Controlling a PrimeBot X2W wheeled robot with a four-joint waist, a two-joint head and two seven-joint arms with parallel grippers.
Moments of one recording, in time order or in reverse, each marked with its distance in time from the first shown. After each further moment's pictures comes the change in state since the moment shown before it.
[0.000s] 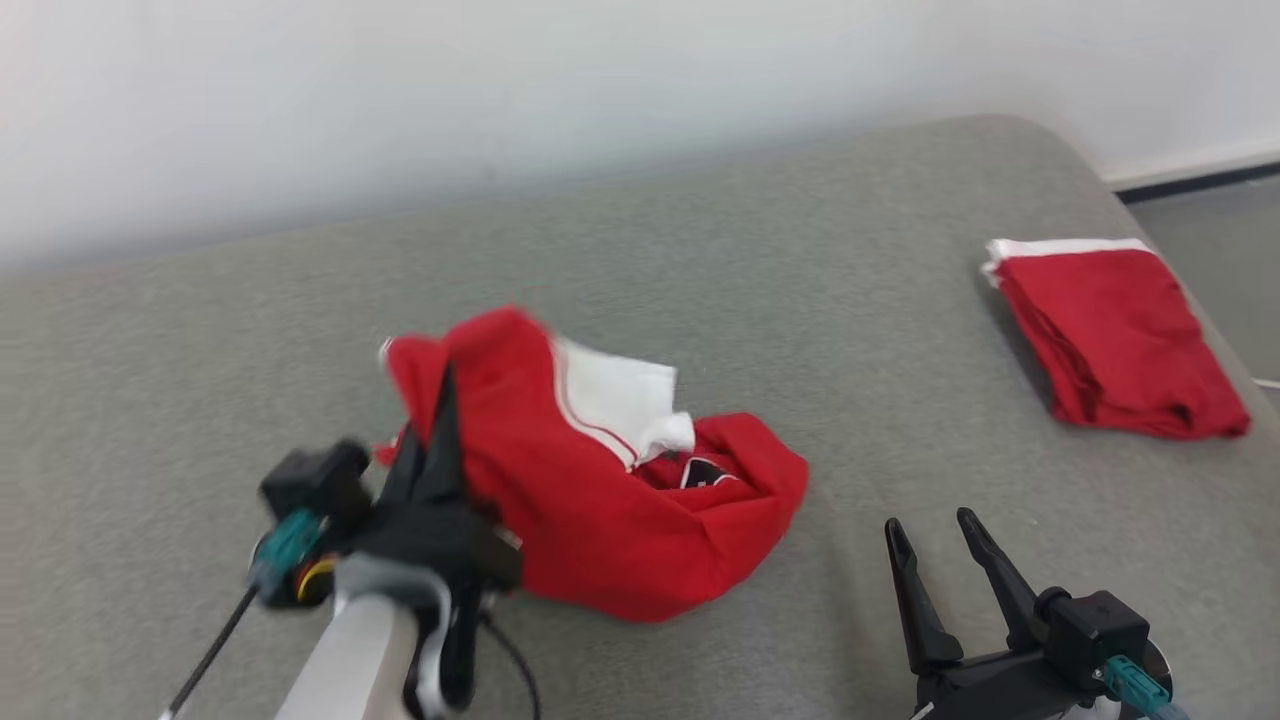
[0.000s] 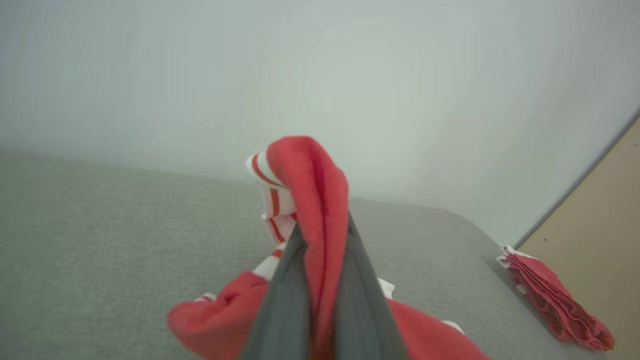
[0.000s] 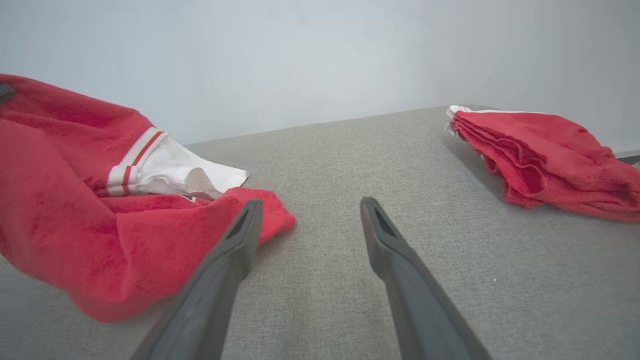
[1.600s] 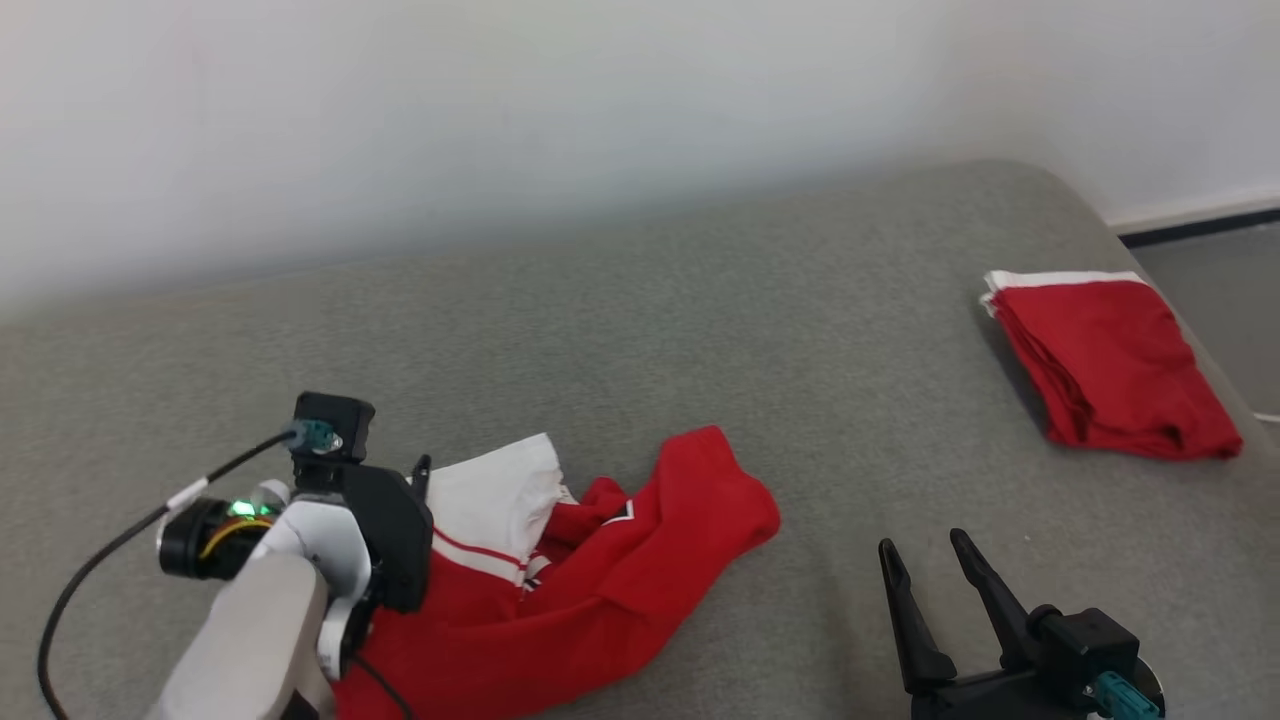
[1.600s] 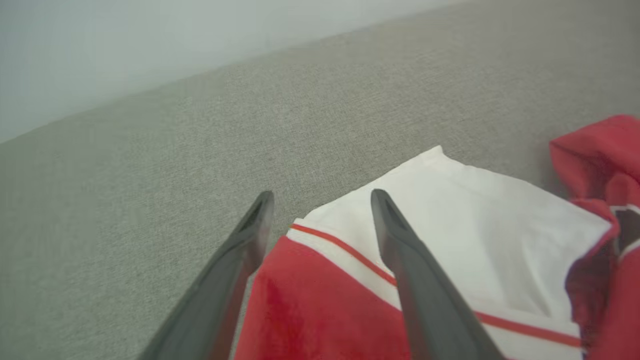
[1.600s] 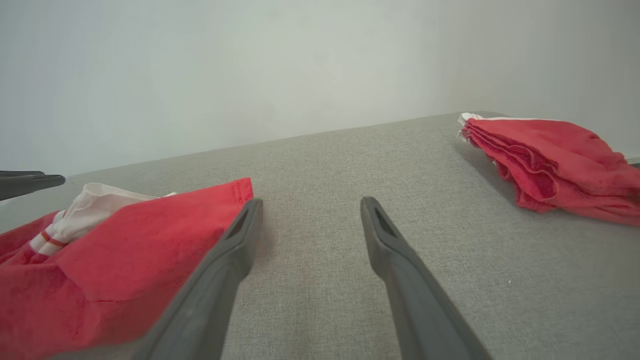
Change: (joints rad) left arm -0.067 0.169 -0.022 0.146 0.222 -0.086 0.566; right arm 0.026 0.014 0.005 0.007 -0.003 0.000 0.003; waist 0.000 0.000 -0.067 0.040
